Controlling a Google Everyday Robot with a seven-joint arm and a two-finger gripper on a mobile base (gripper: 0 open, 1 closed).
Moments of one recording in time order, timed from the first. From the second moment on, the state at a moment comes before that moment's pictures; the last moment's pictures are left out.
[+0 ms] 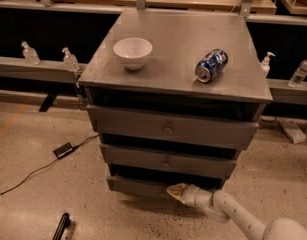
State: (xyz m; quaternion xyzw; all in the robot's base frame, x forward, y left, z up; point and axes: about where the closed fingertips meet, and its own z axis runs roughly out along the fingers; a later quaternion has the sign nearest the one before) arm 0.624 -0.114 0.205 -0.48 0.68 0.19 0.52
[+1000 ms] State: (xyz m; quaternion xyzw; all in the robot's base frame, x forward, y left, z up) arm 0.633 -0.112 0.205 -0.48 0.68 0.19 0.52
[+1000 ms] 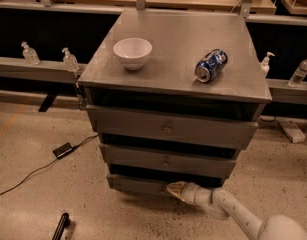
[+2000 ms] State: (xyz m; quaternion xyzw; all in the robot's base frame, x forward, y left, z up) arm 0.587 -0.103 0.163 -0.49 0.66 0.23 0.52
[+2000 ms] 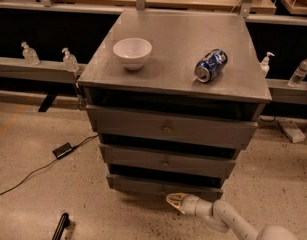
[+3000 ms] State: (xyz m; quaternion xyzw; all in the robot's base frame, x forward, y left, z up) arm 0.641 -0.117 0.189 -0.45 0.67 0.21 0.55
